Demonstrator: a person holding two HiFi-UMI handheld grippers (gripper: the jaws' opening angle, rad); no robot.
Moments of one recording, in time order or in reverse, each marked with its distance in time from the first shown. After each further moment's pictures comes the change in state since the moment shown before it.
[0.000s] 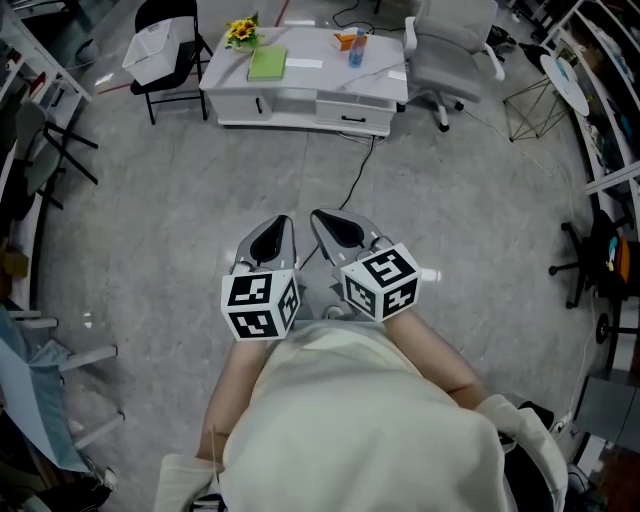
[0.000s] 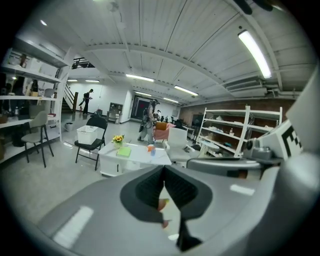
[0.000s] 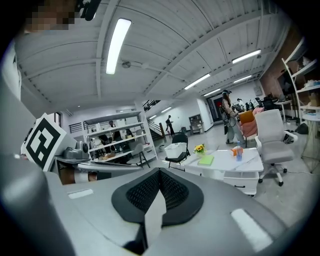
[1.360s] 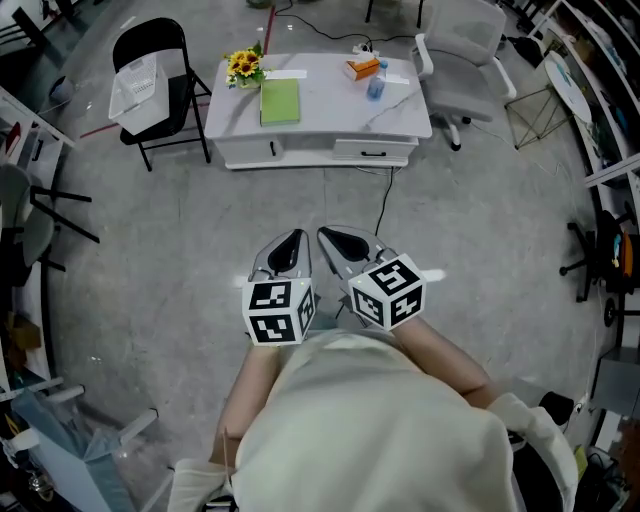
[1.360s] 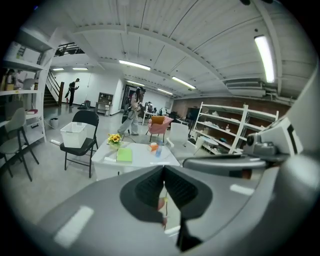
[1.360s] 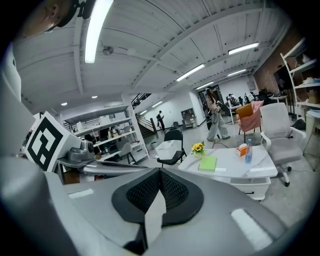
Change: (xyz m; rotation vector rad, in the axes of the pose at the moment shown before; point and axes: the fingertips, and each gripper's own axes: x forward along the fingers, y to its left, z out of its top) left arm 0.168 0.199 0.098 0.026 0.116 -0.134; right arm 0.261 -0.048 0.079 0.067 0.071 -0.091
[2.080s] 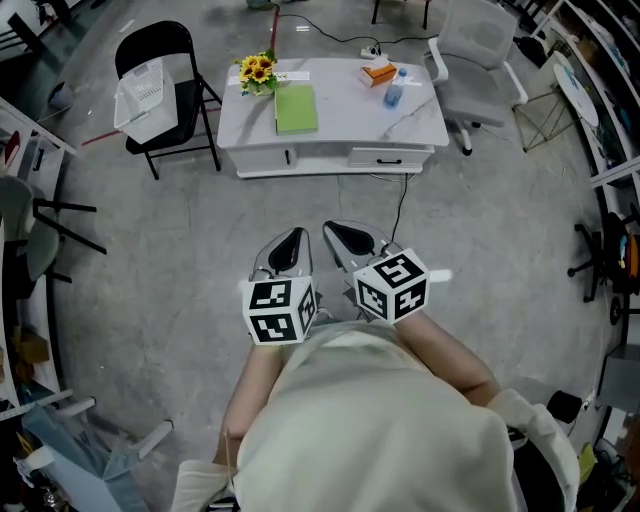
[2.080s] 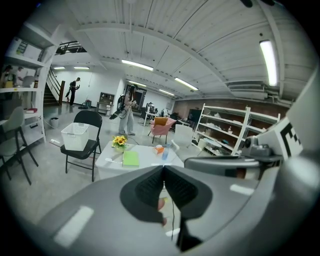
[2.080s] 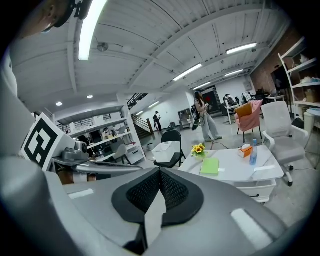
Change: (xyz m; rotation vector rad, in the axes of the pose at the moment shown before) left arm 0.020 0.086 0.031 -0.012 -0.009 -0.002; right arm 0.087 0.000 0.027 0.020 -0.011 -0.038
